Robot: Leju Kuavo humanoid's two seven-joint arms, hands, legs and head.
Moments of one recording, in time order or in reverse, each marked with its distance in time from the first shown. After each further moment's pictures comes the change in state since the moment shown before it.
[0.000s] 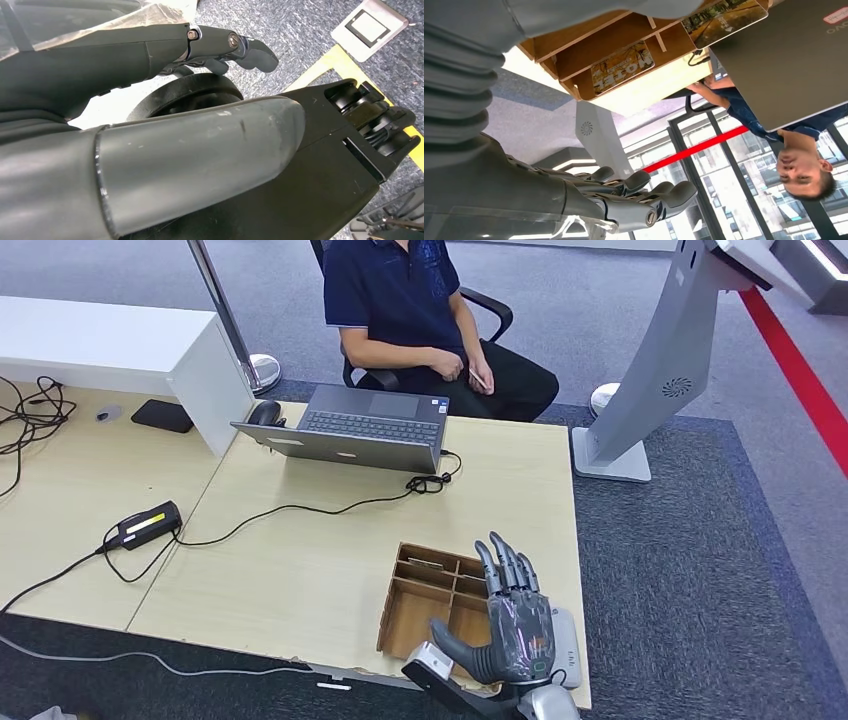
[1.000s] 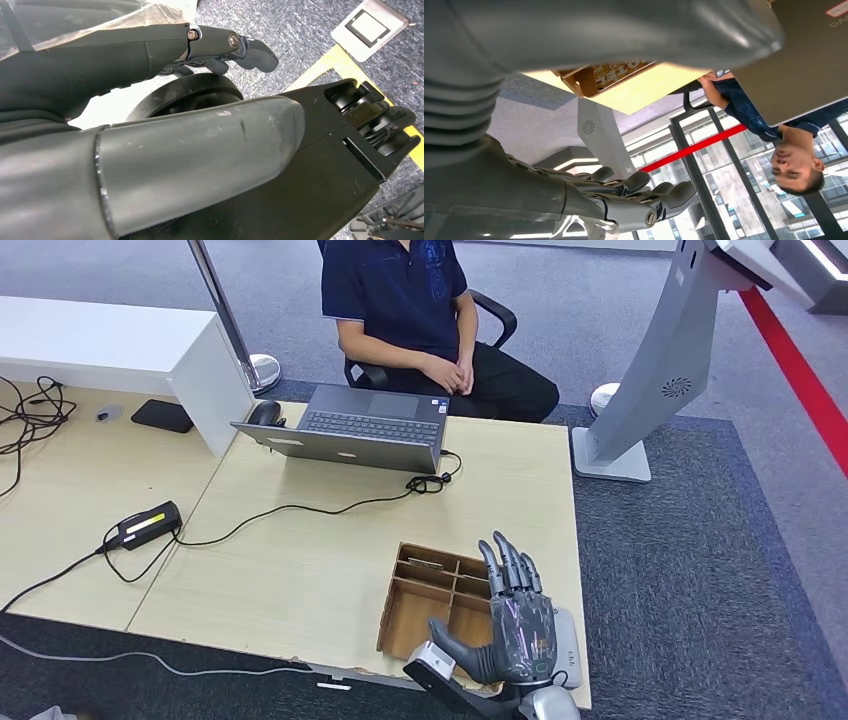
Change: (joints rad) left arm 0.000 0.000 0.000 0.000 0.000 0.000 0.000; right arm 0.002 0.000 0.000 0.002 0.006 -0.023 0.012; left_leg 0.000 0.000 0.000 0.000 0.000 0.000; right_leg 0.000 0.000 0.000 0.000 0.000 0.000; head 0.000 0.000
